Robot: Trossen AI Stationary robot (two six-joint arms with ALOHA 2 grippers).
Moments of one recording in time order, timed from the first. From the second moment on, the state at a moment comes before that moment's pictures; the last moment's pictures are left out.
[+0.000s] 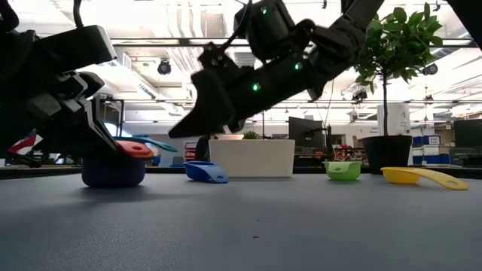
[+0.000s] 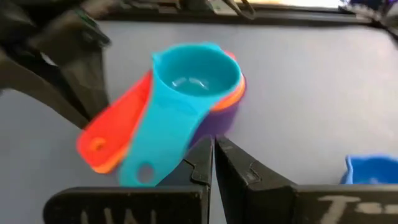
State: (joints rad) left arm -0.70 1.76 0.85 -0.47 -0.86 -0.82; right arm 0.08 2.08 1.17 0.53 0.13 0.00
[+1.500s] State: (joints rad) left arm -0.76 1.41 0.85 -0.52 -0.85 -0.54; right arm 0.12 1.82 1.19 0.09 0.13 0.07
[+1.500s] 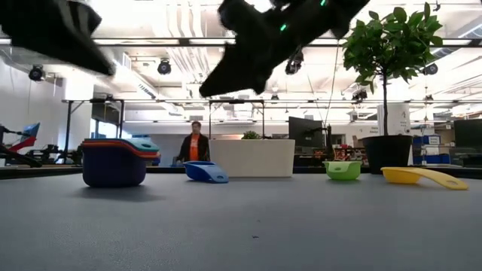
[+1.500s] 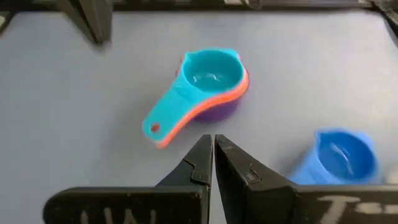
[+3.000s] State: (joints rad) left arm -0.76 0.97 0.85 -0.82 -1.36 -0.13; right arm -0.05 1.62 1.16 -0.92 0.24 1.10
